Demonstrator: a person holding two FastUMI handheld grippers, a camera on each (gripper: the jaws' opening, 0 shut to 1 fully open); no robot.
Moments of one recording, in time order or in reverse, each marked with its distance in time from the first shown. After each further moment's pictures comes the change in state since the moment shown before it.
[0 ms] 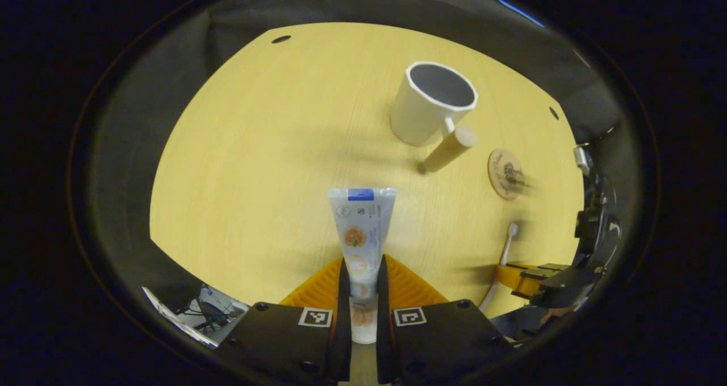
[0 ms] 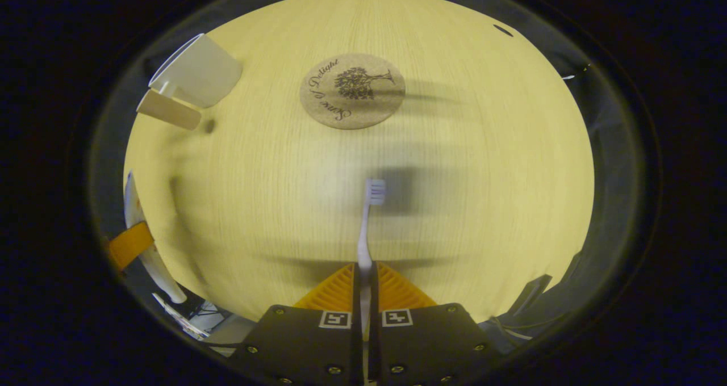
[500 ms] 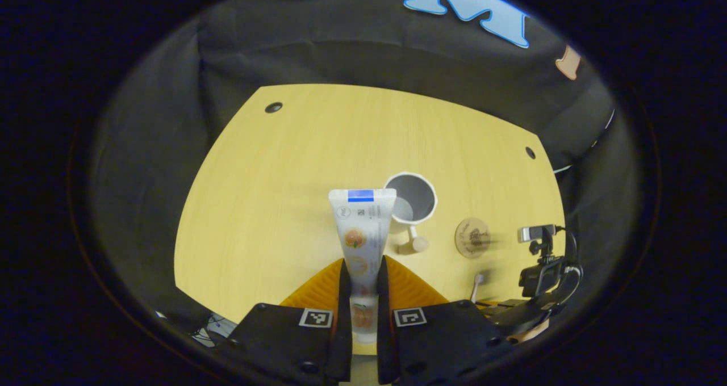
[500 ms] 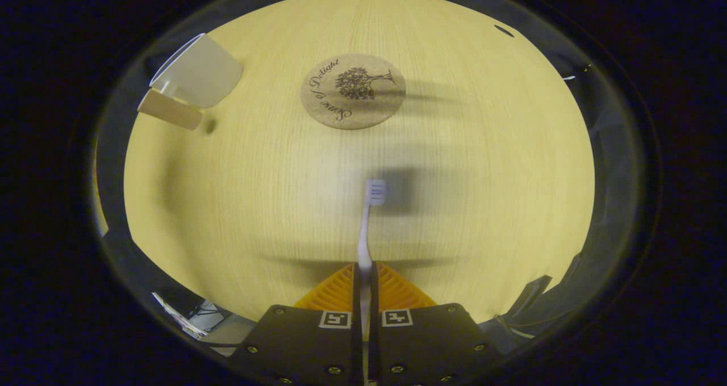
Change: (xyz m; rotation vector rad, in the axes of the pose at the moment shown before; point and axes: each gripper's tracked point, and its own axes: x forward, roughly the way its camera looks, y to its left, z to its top) left arm -0.077 -0.024 0.137 0.093 -0.252 -0.037; right arm 0.000 0.000 0.000 -0.003 -0.006 0.004
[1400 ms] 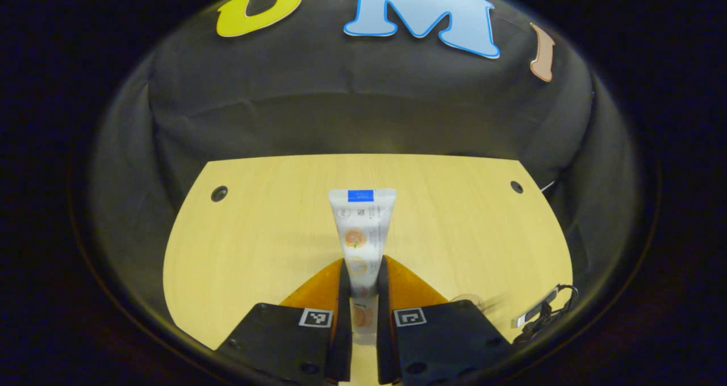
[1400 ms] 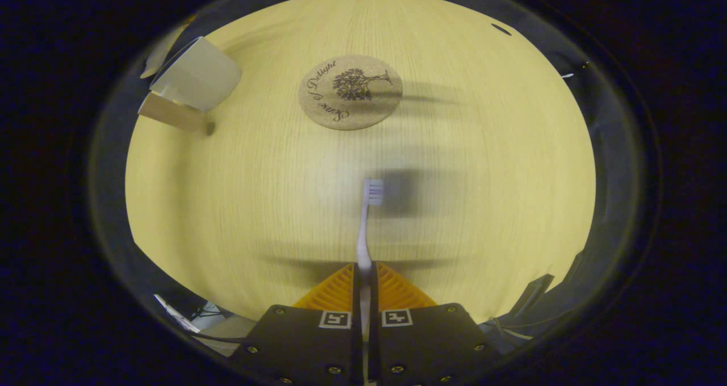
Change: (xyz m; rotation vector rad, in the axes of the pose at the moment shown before) left arm 0.096 -0.075 0.127 0.155 -0.255 -0.140; right arm -0.001 0.000 0.001 0.015 -0.012 0.011
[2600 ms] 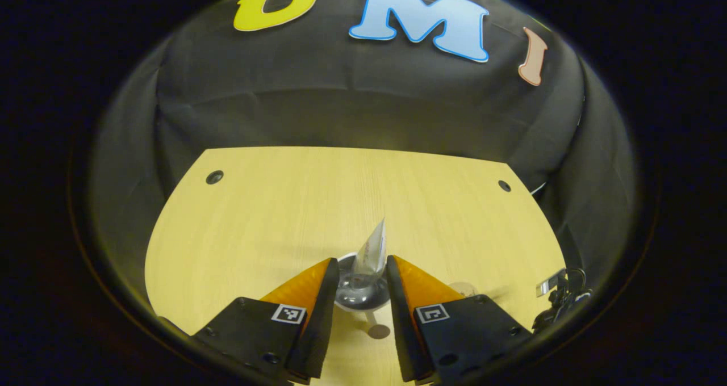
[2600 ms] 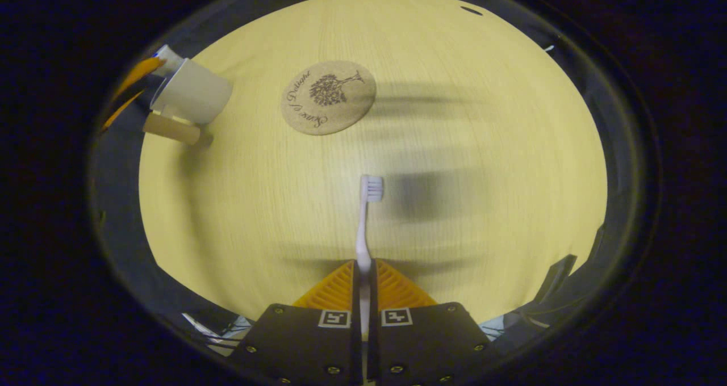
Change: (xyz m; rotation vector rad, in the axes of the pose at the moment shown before) left arm -0.027 0.005 -0.053 -0.030 -0.046 -0.045; right arm -0.004 0.003 -0.003 0.181 -0.015 0.125
